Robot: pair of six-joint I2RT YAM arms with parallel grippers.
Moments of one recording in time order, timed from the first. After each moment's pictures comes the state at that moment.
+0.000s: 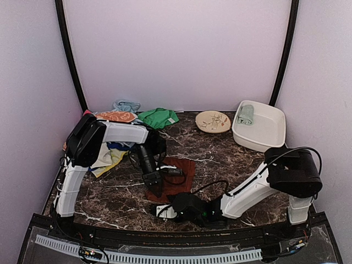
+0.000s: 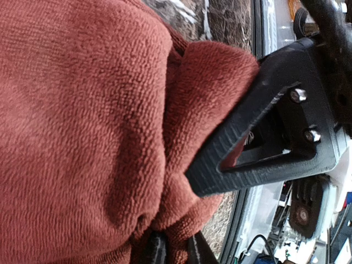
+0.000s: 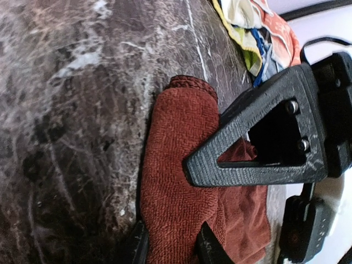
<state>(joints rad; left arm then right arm) -0.72 2.32 1.71 -1.36 0.75 0.74 1.43 1.99 0.83 0.53 0.56 -0.74</state>
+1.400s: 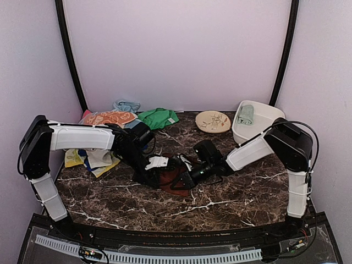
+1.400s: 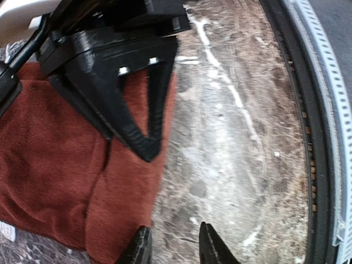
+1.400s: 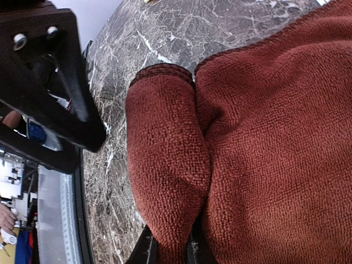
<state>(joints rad) -0.76 1.75 1.19 -0.72 0.51 0.80 0.85 2.03 1.03 0.21 -0.76 0.30</state>
